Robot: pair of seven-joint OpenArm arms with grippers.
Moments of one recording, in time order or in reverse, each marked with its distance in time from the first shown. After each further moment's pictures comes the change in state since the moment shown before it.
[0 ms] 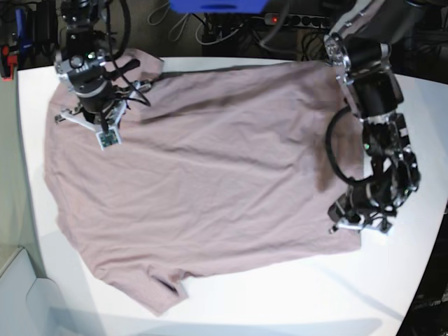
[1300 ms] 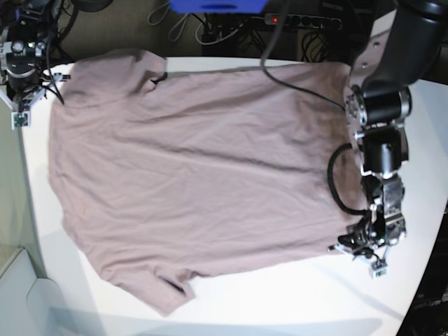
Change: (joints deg) left arm -14.6 -3.0 9.9 -21.6 27.6 -0.3 -14.3; right arm -4.4 0.3 27.3 0.1 0.5 0.2 0.2
